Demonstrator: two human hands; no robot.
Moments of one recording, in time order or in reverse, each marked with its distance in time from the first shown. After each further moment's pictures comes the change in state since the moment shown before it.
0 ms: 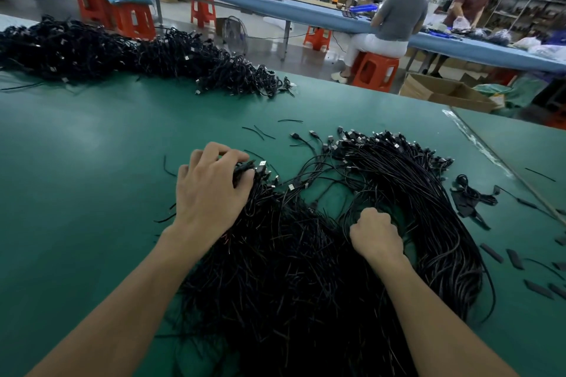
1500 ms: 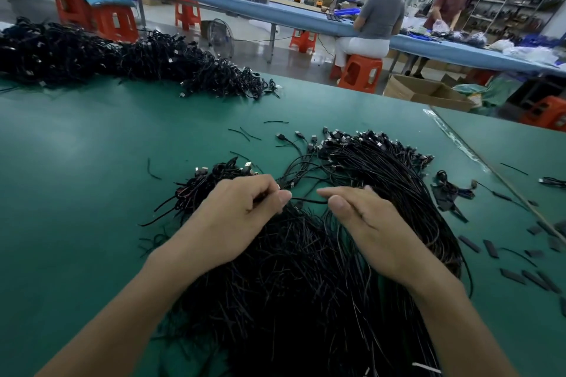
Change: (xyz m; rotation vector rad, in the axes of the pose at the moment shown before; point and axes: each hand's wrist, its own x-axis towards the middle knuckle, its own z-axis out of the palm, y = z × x) left_hand -0.026 0.040 -0.027 -0.533 -0.382 0.196; right_hand -0.073 0.001 -0.088 0.424 -0.093 -0.699
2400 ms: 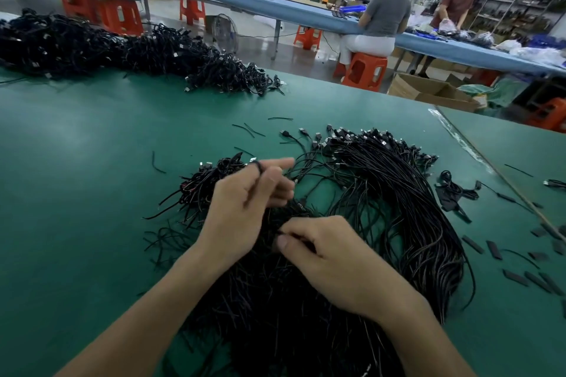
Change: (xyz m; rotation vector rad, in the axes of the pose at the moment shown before) left_hand -0.002 0.003 0.024 -0.587 0.236 -0.030; right_hand -0.012 -0.049 0.036 0.088 -0.190 -0.088
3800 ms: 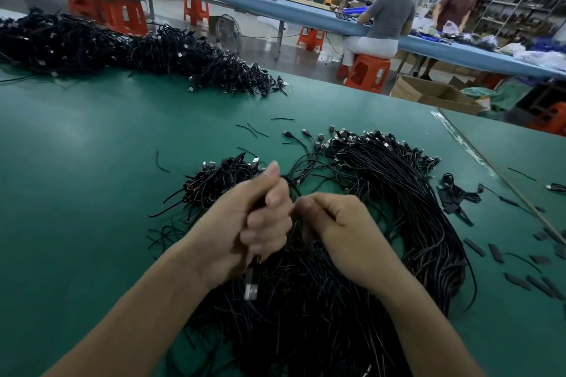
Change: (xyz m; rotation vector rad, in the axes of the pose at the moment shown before) left_hand -0.008 0.034 -0.011 -0.851 -0.435 -0.490; right_hand 0.011 -0.002 -0.012 0.255 0.190 0.054
